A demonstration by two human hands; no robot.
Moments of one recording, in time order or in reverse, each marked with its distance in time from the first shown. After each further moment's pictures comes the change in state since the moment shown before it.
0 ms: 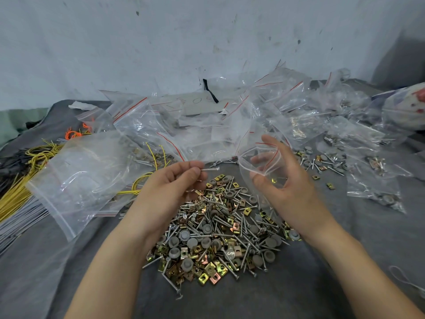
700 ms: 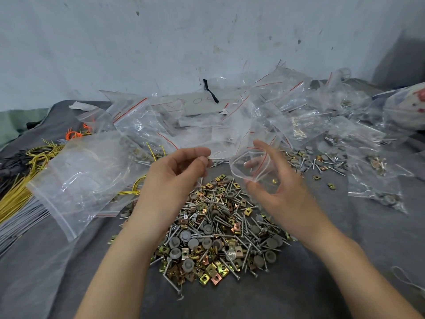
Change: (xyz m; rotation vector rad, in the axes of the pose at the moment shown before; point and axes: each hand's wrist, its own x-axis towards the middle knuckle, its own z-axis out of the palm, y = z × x) left_hand -0.005 0.015 0.012 0.177 0.113 0.238; right_hand -0.002 0.005 0.006 -0.070 -0.092 0.010
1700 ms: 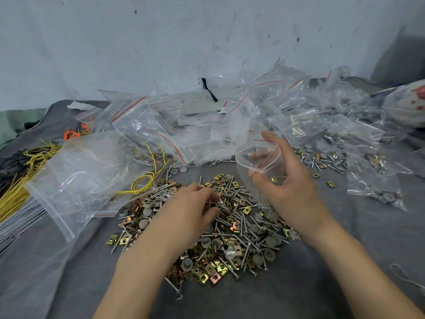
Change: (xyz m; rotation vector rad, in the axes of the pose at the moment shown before) left_hand -0.014 -0.027 0.007 1.071 -0.380 0.077; right_hand 0.002 -0.005 -0.004 0.086 0.115 -0.030
